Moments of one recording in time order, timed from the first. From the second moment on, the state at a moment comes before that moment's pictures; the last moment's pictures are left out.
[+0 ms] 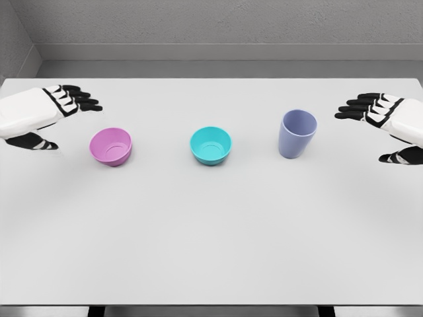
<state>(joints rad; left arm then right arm) -0.60 1.16 -0.69 -1.55 -0.32 -0.61 -0.11 -0.10 -1.14 0.11 -1.77 0.16 -0.61 0.29</state>
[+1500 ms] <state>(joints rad) -1.15 0.91 -1.37 -1.23 -0.21 -0.61 -0.34 -0.56 -1.02 0.44 -1.66 0.33 -0.61 0.53</state>
